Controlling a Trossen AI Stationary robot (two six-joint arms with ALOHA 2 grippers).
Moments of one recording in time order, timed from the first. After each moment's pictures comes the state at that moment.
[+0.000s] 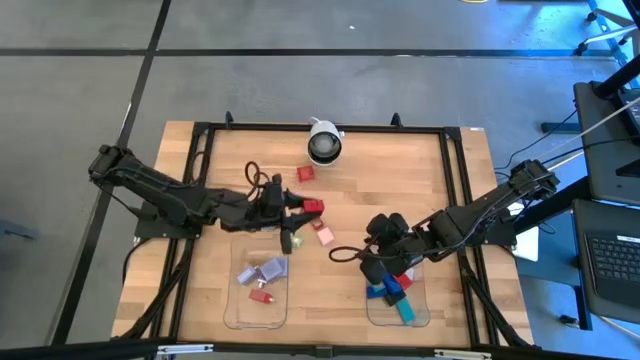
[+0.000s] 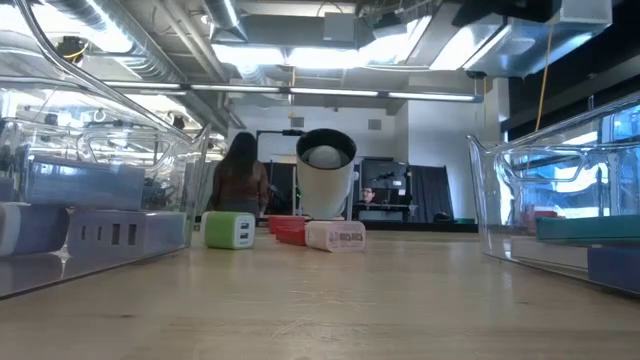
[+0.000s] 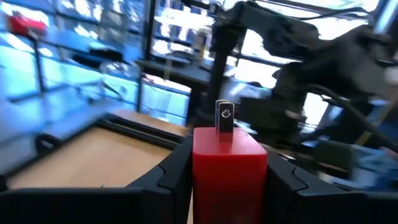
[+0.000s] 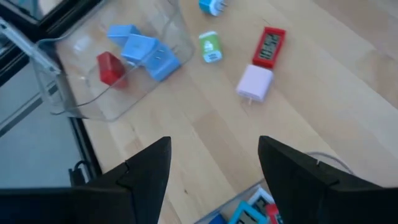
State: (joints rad) left arm -0.34 1.29 1.01 0.24 -0.56 -0.25; right arm 0.54 1.50 1.33 -0.81 0.41 1.08
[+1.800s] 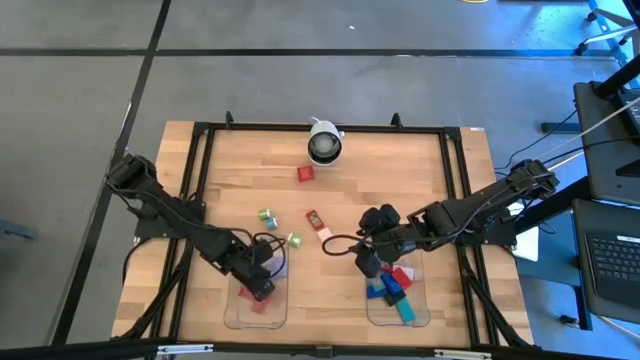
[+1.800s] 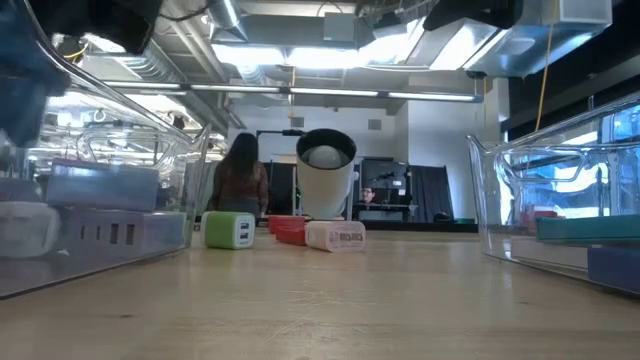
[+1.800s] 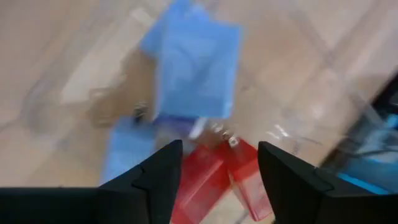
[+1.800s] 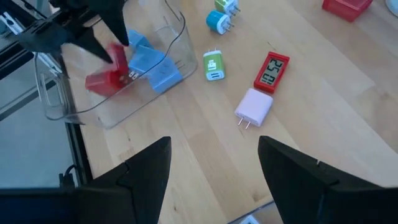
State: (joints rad) left arm -0.59 1.52 1.01 -0.71 -0.08 -1.36; right arm 0.46 1.50 1.33 -0.74 0.37 0.90
